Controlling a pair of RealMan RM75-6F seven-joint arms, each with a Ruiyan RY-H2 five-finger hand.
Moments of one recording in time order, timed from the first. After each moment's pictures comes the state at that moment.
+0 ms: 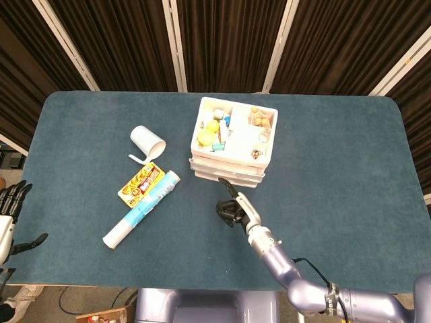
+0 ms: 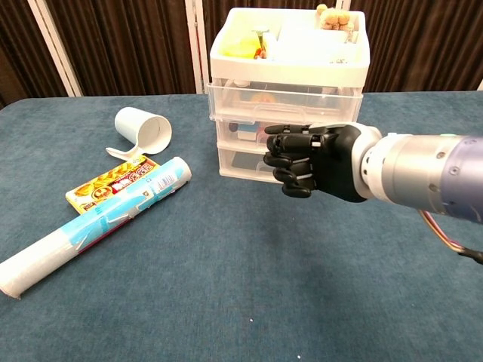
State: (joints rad) left arm -0.07 -1.09 -0.04 -1.63 1.54 1.52 -0.08; right arm 0.66 -1.61 0.43 -1.92 -0.56 0.89 0.32
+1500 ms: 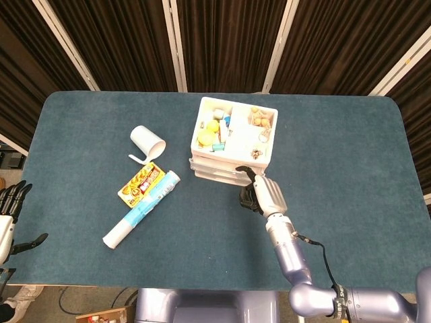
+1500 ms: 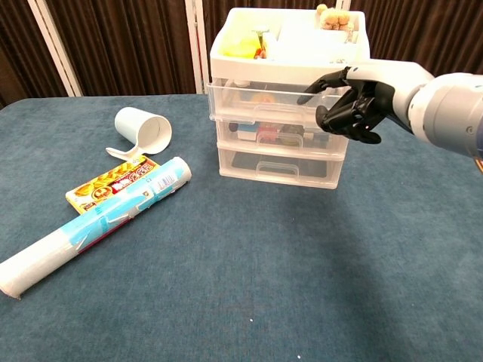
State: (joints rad) left arm -0.08 -1.09 -0.04 -1.64 1.52 1.52 -0.07; right arm 0.74 -1.56 0.40 -1.97 -0.58 1.25 -0.39
